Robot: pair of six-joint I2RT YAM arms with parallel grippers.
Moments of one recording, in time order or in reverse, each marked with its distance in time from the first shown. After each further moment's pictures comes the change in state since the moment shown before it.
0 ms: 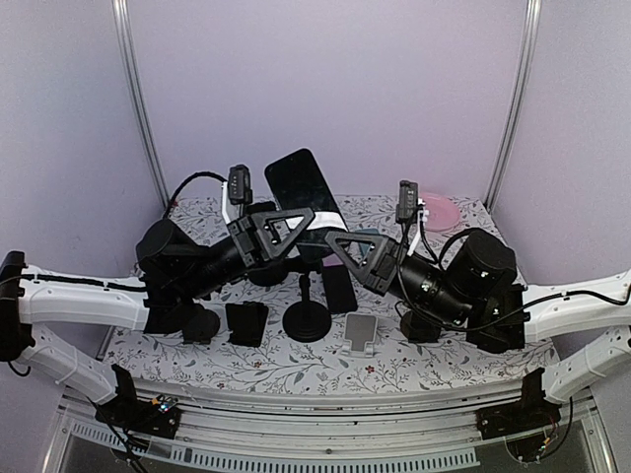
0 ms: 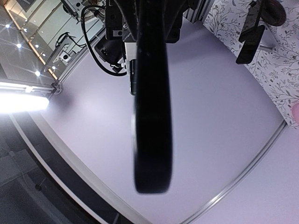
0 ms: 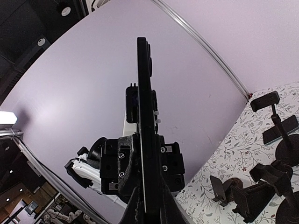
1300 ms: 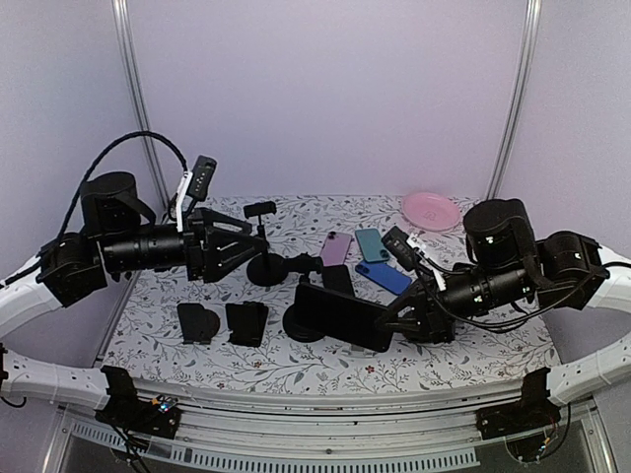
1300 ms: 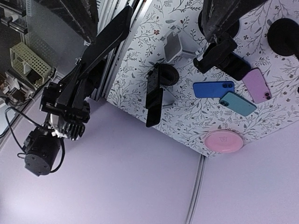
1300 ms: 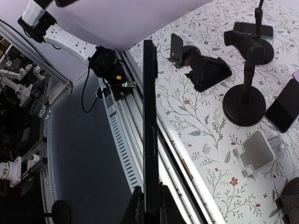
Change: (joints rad) left arm 0.105 -0.401 0.259 -1.257 0.079 0.649; right arm -0.053 -0.211 0.307 -1.302 -0.401 -0.407
